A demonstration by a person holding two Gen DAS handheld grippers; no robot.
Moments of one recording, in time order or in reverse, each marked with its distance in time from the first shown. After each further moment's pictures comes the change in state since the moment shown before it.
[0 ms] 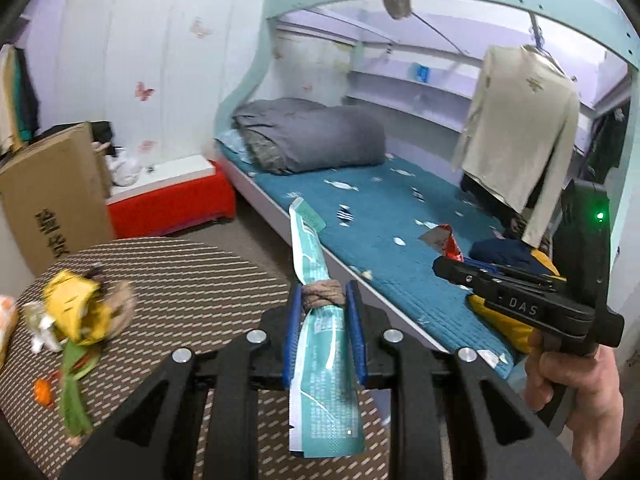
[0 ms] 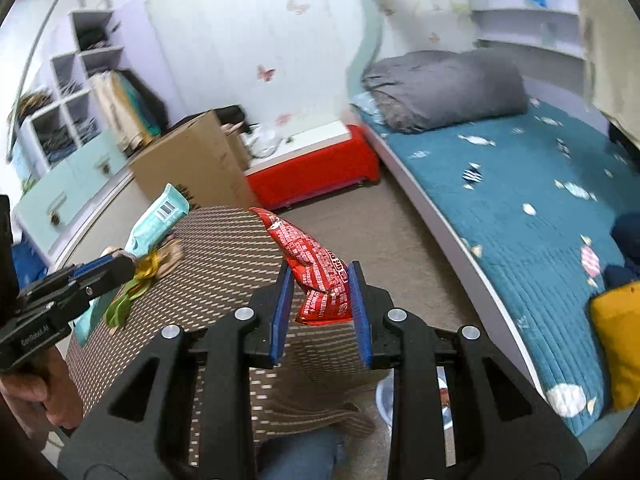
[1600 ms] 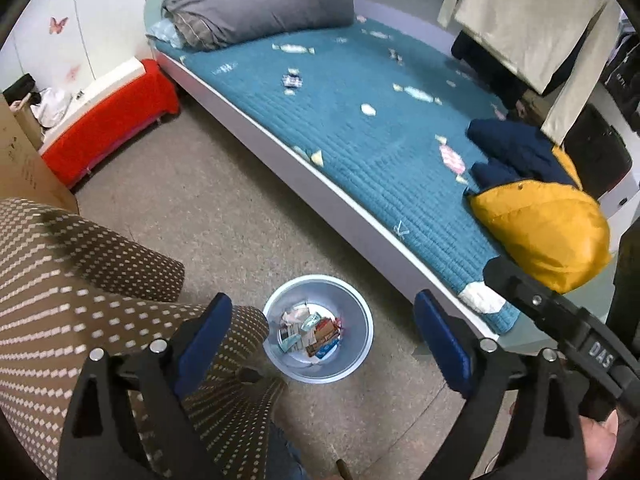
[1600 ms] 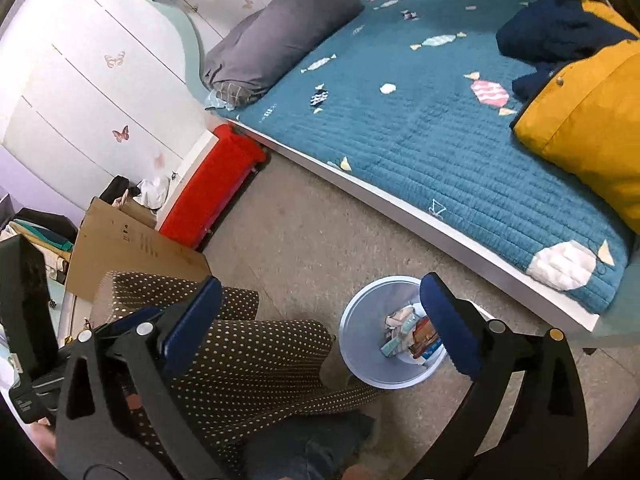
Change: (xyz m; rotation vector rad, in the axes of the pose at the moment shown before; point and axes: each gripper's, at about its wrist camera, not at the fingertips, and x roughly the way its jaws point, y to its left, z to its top) left arm 0.216 -0.111 -0.024 0.076 0.467 -0.037; right arm 0.017 -0.181 -0.081 0.571 0.051 -0.204
